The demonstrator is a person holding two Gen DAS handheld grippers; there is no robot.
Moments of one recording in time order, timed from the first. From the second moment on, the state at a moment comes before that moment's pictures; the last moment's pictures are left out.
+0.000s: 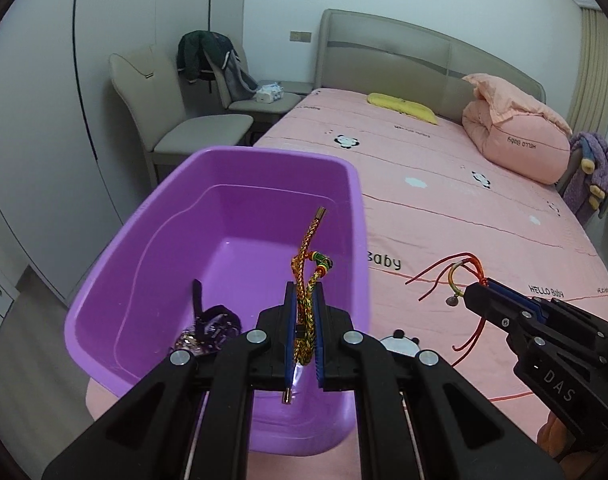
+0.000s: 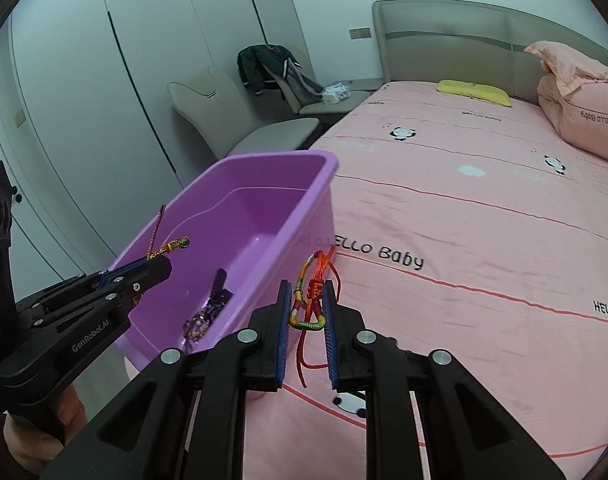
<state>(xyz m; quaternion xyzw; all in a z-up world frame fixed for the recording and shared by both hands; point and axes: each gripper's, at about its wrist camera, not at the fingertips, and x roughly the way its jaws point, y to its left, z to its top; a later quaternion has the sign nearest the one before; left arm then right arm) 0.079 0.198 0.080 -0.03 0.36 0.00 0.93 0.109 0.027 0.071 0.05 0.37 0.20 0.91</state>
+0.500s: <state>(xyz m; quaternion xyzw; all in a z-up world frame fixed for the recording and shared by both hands) 0.091 0.276 0.055 -0.06 0.40 0.07 0.91 0.144 0.136 0.061 0.01 0.41 0.27 0.87</state>
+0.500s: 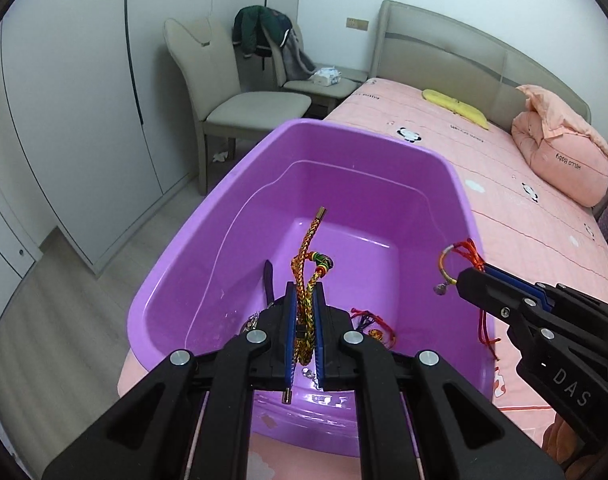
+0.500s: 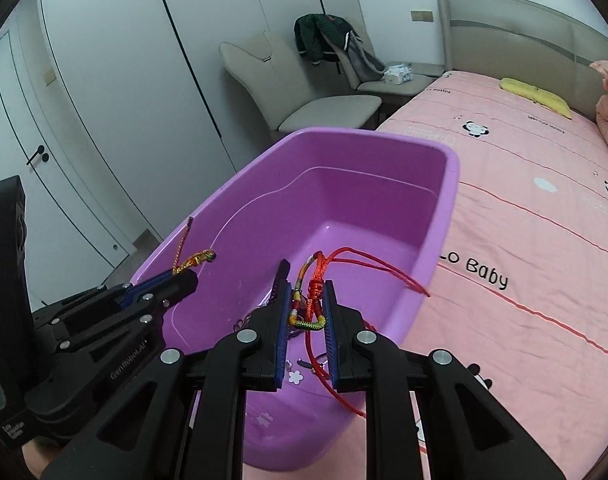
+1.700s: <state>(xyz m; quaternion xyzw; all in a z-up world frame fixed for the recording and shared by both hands) 0.086 0.296 0.055 -0.09 0.42 0.17 0.89 0.137 0.118 0.058 -0.02 0.42 0.21 0.88</state>
